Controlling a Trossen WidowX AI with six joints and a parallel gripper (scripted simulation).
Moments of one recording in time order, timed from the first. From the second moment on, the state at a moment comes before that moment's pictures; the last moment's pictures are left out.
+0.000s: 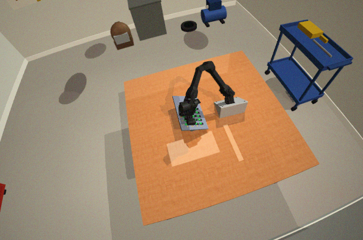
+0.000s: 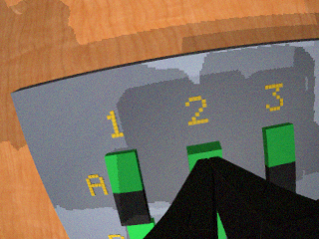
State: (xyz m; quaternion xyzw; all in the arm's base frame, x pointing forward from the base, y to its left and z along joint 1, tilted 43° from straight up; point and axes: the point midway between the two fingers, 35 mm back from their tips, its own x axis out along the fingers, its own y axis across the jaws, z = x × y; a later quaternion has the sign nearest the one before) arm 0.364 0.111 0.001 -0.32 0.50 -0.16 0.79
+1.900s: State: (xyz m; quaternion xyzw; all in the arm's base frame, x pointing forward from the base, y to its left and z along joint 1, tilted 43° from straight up) arm 0.344 0.131 0.020 -0.33 0.50 -0.16 0.78
